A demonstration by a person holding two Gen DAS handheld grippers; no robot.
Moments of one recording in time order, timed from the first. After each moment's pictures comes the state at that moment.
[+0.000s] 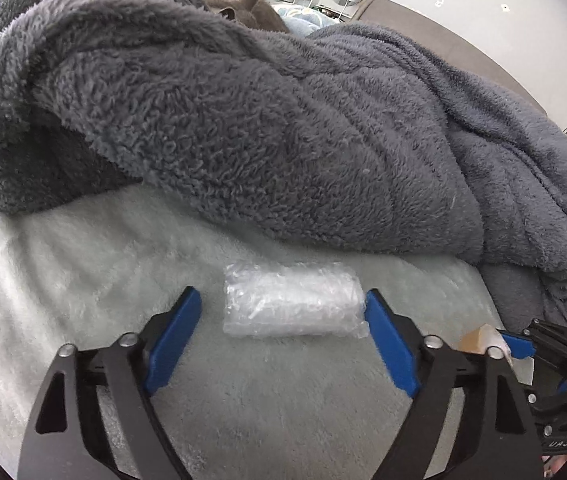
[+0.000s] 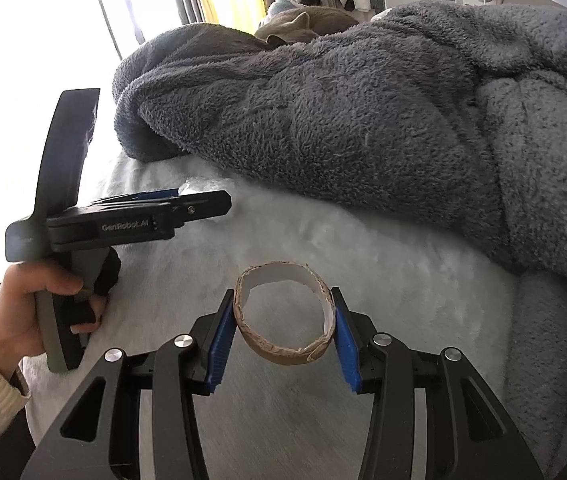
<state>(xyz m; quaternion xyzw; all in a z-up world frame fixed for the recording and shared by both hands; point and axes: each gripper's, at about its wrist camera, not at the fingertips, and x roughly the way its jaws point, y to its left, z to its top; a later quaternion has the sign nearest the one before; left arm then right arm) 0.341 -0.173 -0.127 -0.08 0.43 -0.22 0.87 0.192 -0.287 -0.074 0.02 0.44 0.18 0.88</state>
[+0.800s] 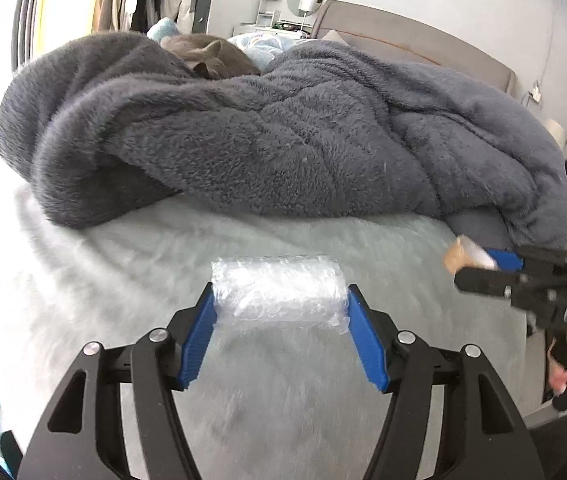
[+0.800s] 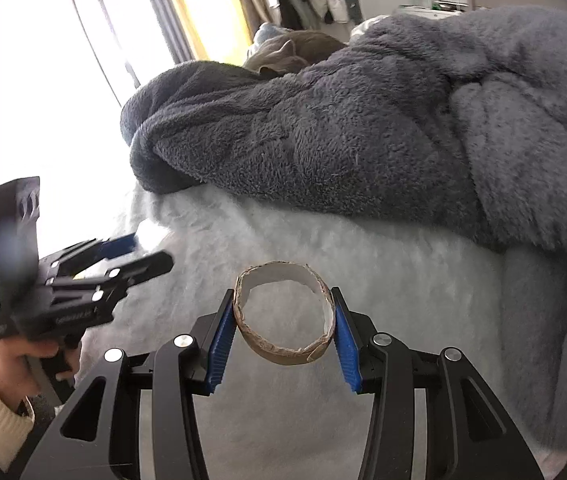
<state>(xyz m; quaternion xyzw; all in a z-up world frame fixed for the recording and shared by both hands) 0.255 -0.152 -0.082 0.01 0.38 -0.24 0.89 0.159 -0.293 -0.046 0.08 0.42 0.16 0.89</state>
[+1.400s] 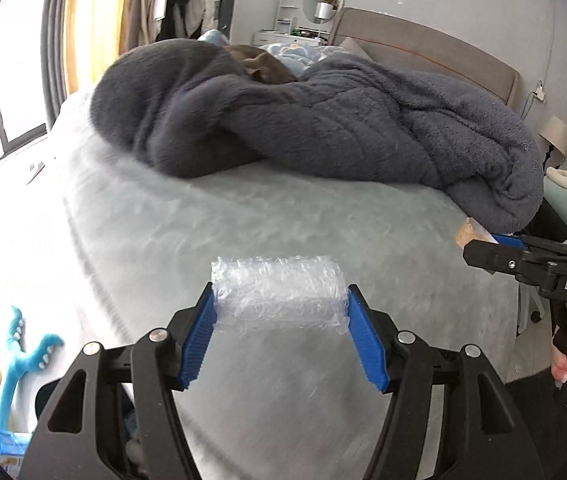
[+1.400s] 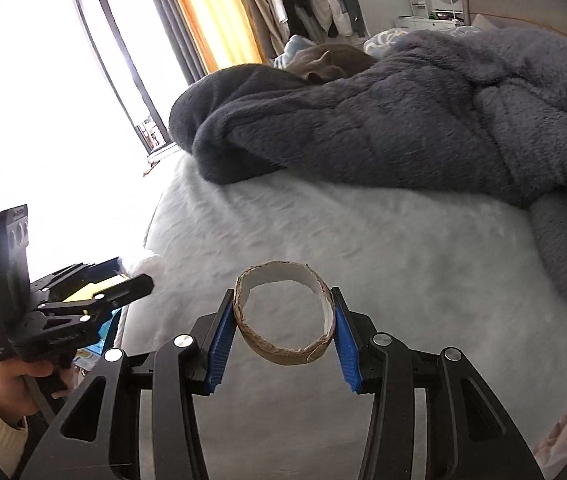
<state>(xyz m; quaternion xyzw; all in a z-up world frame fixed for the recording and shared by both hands) 0.169 -0.051 -0.066 0.01 0.38 -0.20 0.90 0.089 -0.211 -0.028 0.10 0.39 0.16 0.90</state>
